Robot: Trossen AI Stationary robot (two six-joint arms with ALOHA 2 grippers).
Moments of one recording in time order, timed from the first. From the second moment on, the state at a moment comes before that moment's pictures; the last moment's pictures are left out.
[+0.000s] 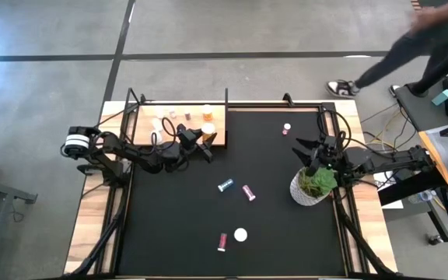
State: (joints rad) left arm 0.08 1.54 0.51 1.09 -0.67 -0.13; right arm 0.13 0.21 0.14 0.06 0.58 0.34
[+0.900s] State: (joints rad) left arm 0.07 1.54 0.43 1.08 -0.74 -0.28; right arm 0.13 0.21 0.14 0.06 0.58 0.34
